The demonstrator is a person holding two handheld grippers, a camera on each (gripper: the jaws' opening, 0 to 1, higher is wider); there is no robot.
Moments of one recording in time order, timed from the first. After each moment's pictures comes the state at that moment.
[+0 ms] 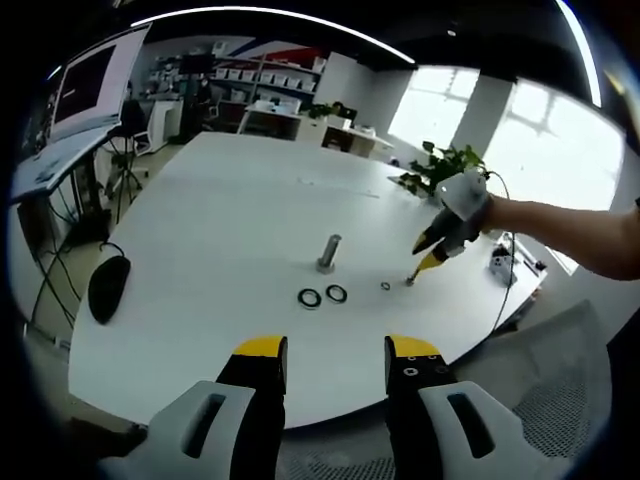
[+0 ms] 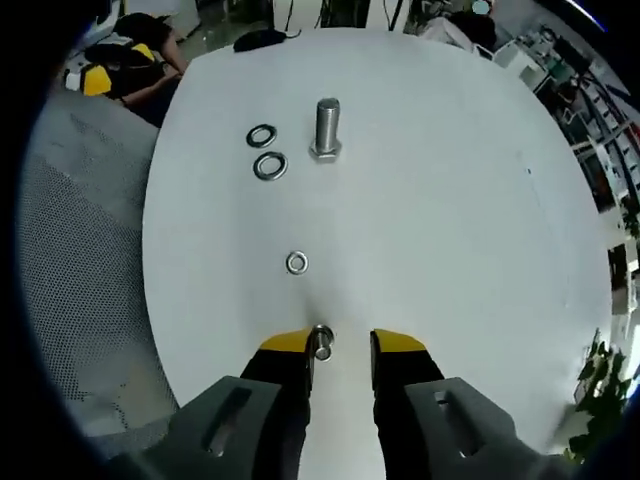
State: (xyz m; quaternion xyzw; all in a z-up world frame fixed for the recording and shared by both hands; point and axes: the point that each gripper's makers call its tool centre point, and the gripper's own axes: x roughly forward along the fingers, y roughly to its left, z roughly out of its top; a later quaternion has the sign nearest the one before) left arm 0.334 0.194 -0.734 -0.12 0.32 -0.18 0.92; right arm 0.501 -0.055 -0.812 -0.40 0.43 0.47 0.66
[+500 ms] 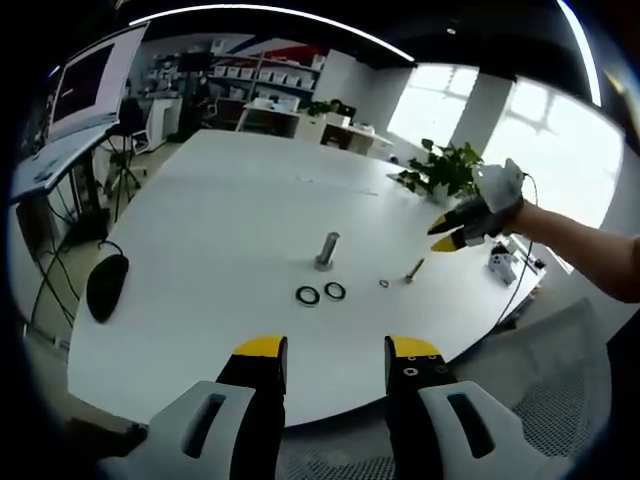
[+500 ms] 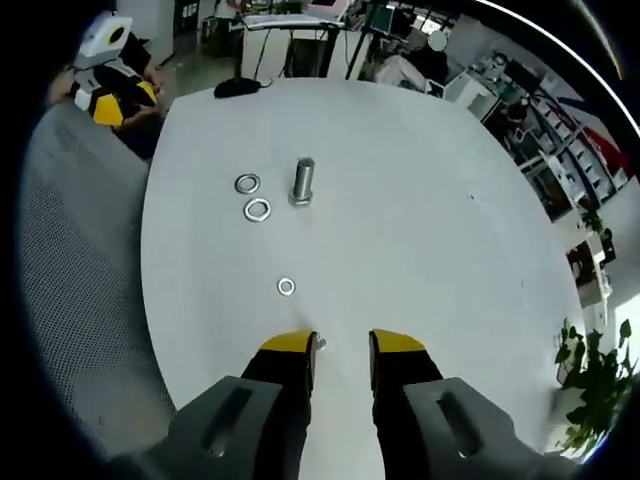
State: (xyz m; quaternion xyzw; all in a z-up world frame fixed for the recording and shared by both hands) left arm 0.332 0.192 -0.735 -0.12 0.33 -0.18 0.92; right arm 0.491 -0.057 -0.768 -0.38 0.35 0.43 0.74
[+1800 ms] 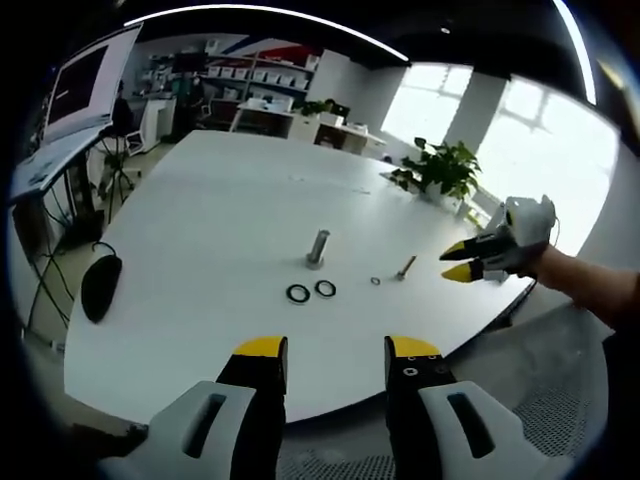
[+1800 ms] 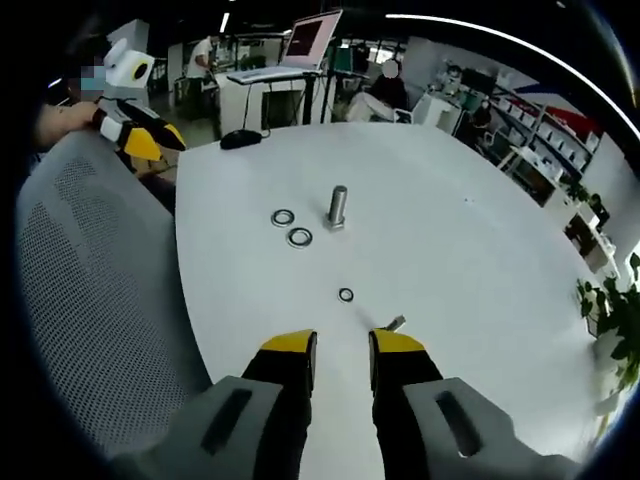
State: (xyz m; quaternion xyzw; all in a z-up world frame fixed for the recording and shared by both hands) left arm 0.326 0.182 -0.736 -0.11 0.33 -0.20 0.92; right arm 0.422 -0.049 -0.773 -0.27 0.31 0.43 0.81
